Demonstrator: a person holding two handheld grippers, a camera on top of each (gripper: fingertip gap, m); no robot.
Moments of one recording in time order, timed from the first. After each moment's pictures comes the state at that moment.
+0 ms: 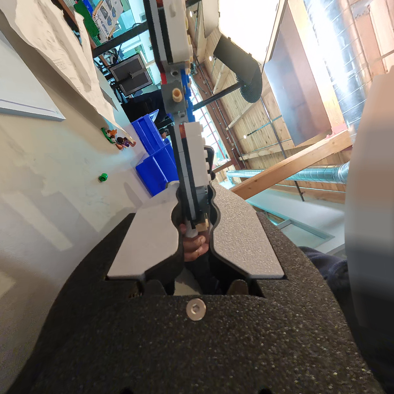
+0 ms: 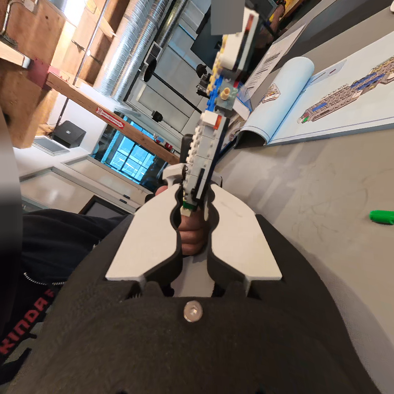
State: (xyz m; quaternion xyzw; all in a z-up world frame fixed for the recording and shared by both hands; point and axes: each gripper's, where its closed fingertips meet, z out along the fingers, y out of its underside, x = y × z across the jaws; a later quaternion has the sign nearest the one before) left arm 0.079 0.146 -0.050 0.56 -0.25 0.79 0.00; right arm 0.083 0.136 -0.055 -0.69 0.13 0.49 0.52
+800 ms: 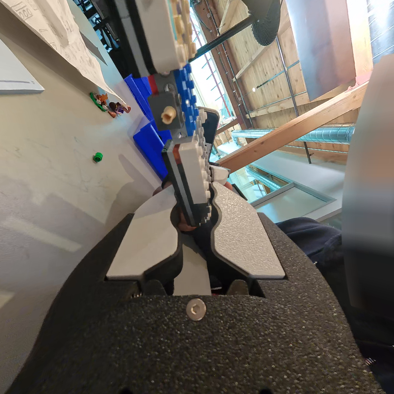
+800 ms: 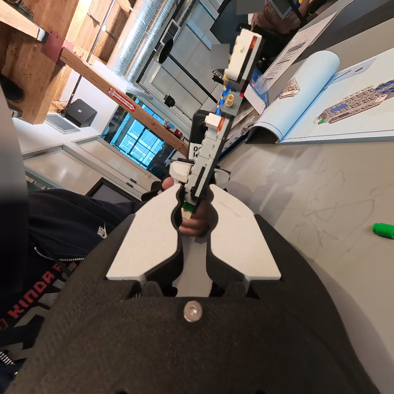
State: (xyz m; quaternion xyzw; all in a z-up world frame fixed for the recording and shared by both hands) left arm 0.076 0.132 -0.056 0.55 -0.34 0.76 0.06; right arm 0.079 0.128 -0.051 -0.69 0.07 0.50 0.52
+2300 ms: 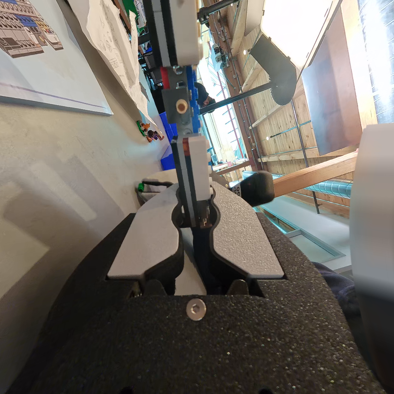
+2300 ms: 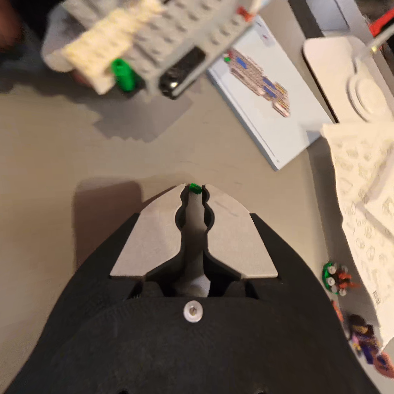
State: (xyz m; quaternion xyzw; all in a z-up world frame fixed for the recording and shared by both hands) left arm 0.081 0.168 -0.072 0.62 -0.23 0.75 0.03; right arm 0.138 0.136 -0.146 -0.89 -0.23 -0.07 0.39
